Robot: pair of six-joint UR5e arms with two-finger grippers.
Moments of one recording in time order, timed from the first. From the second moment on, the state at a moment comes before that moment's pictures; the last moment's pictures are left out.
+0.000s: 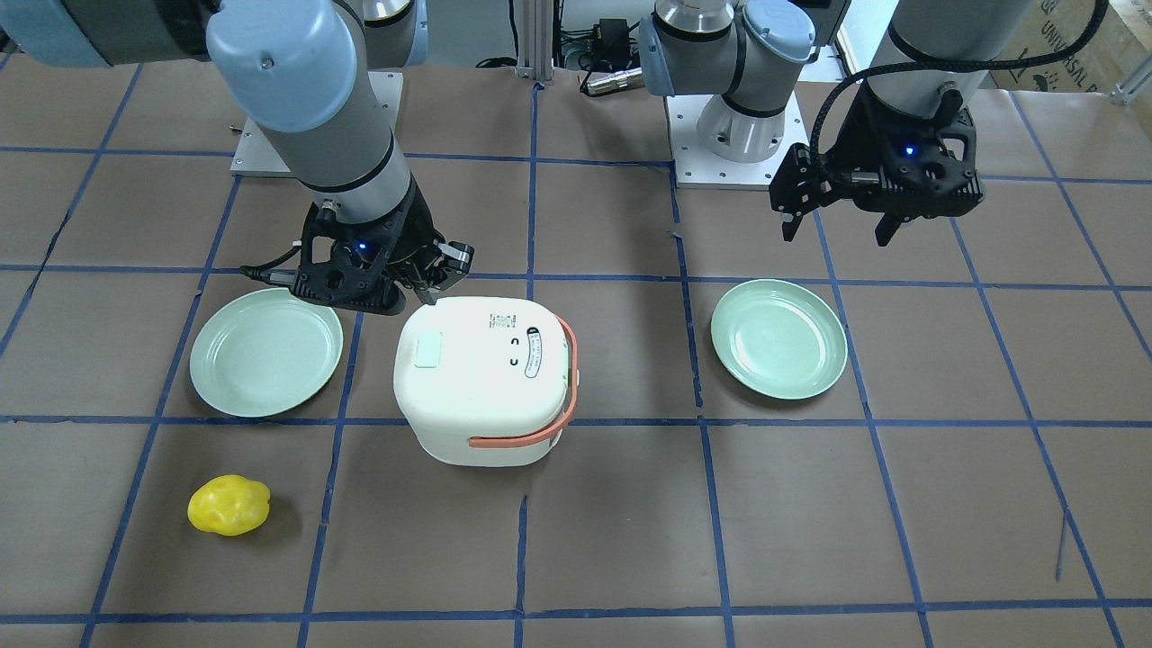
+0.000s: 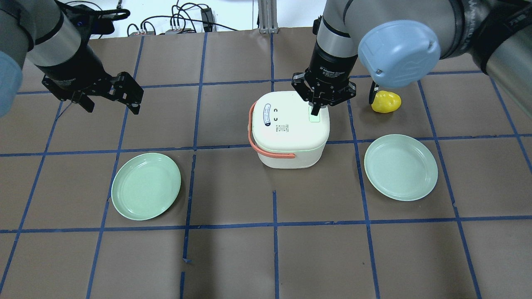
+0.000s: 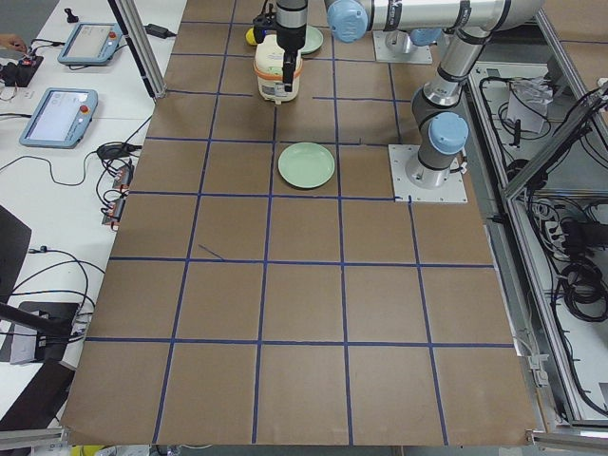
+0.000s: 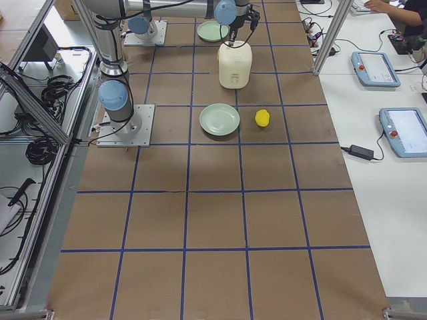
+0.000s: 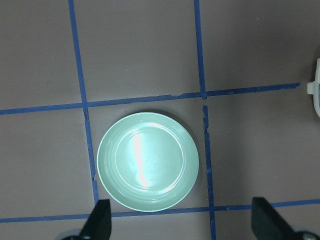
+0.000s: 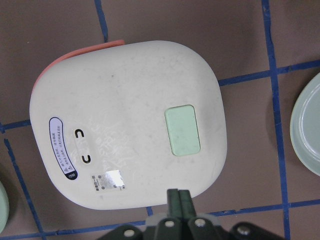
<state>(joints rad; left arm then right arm) -1.47 -1.51 -1.65 -1.52 1.61 0.17 1.76 -1.38 1.53 -1.66 -1.43 0.39</state>
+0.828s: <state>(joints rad) -1.47 -1.51 -1.65 -1.52 1.61 0.17 1.75 -1.31 1.53 -1.72 -1.44 0.38</state>
